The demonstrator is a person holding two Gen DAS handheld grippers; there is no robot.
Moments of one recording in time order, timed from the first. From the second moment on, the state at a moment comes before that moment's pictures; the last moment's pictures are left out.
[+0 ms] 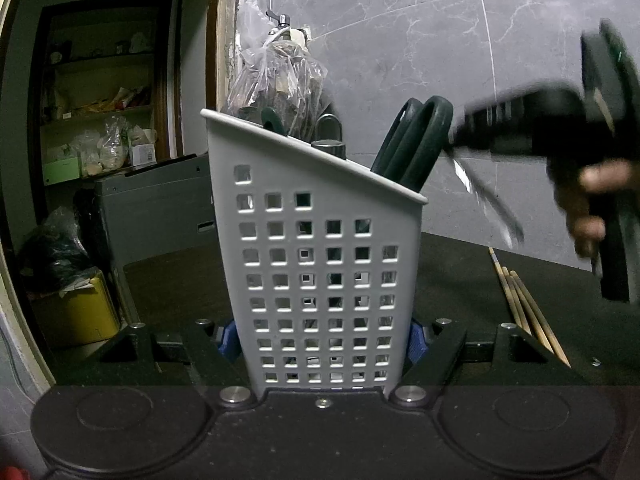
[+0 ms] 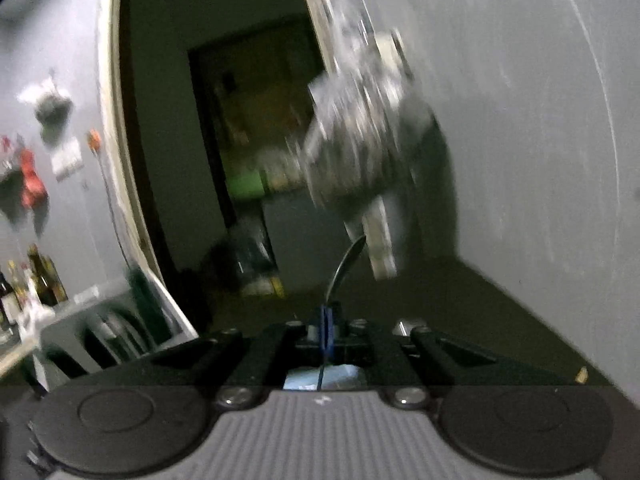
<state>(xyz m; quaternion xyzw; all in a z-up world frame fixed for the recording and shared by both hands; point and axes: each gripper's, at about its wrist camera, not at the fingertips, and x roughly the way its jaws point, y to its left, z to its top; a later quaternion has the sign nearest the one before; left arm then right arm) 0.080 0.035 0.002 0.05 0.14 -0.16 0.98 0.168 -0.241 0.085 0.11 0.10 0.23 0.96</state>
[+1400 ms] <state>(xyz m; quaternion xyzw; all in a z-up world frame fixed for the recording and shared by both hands) 0.080 0.039 0.002 0.05 0.14 -0.16 0.98 0.211 -0.181 0.084 0.12 -0.04 0.37 0.92</state>
